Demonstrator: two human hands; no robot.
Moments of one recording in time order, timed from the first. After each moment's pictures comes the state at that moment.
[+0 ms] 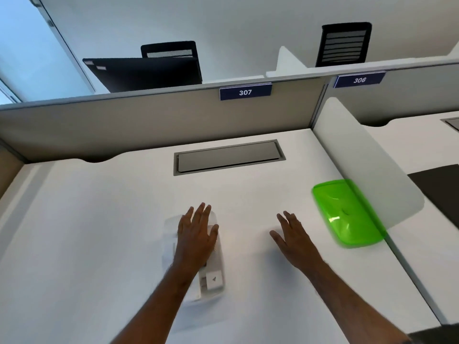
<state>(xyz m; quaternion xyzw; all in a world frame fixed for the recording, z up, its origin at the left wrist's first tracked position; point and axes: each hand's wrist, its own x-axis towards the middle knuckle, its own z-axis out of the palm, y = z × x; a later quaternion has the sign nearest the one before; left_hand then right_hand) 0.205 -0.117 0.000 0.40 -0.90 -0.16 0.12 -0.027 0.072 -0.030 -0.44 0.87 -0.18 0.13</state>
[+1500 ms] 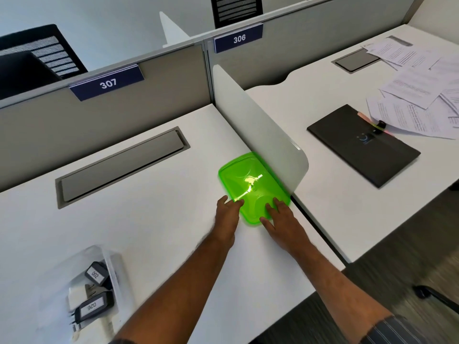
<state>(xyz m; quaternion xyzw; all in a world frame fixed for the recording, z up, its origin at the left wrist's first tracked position) -0.118 0.069 -0.037 0.47 -0.49 -0.73 0.04 -0.180 0.233 -0.069 -0.27 0.93 -0.20 0.16</state>
